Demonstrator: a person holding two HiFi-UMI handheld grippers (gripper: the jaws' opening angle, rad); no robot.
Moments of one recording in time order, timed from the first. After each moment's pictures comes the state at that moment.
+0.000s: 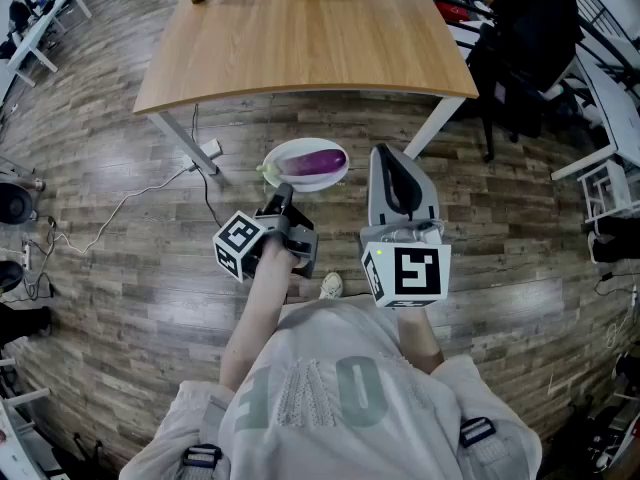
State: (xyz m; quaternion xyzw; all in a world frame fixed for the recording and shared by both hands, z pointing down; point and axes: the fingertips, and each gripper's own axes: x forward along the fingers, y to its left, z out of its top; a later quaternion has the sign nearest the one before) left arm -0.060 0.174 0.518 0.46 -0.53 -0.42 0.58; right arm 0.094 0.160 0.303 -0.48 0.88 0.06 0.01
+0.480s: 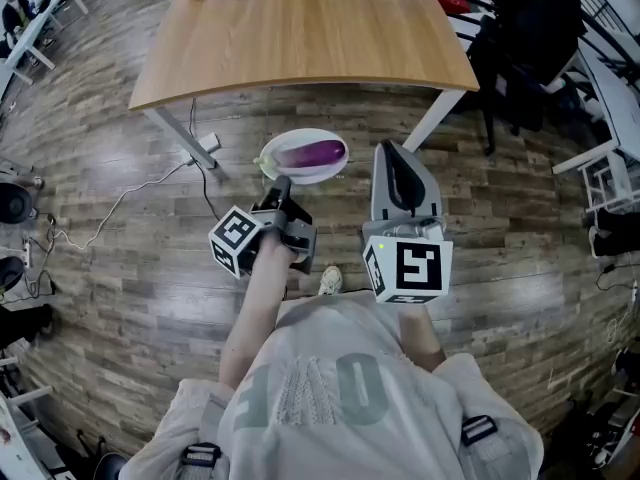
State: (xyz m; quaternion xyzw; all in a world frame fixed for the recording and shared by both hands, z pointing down) left arm -0.061 0.168 0.509 0.46 -0.52 -0.42 0.57; right arm 0.103 0.151 0.312 -0.49 0.87 0.05 0.00
